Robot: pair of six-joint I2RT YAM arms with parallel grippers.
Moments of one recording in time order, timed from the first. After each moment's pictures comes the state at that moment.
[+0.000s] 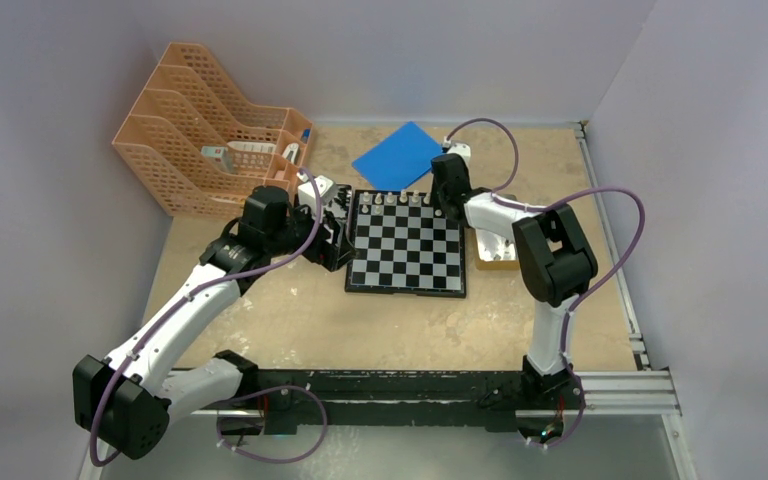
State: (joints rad) left arm -0.45 1.06 0.89 -0.37 0.41 -0.11; right arm 0.43 1.96 1.26 -0.01 0.31 0.41
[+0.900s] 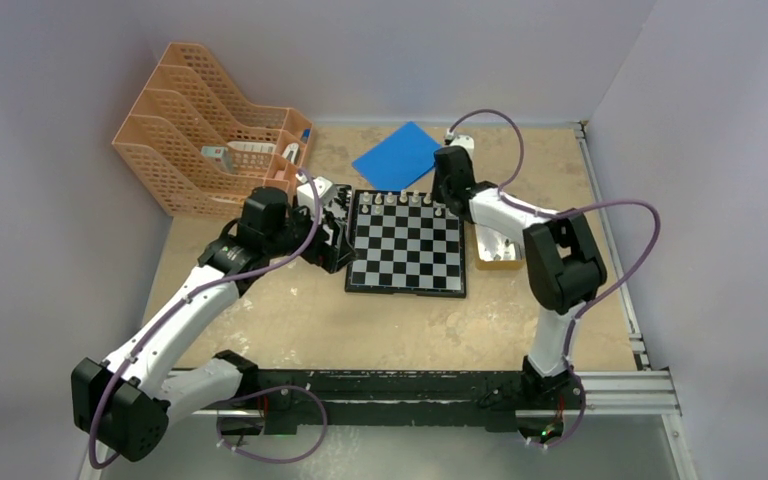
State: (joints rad) left arm -0.45 1.06 0.89 -0.39 0.41 -0.11; right arm 0.43 1.92 1.28 -0.07 0.32 0.40
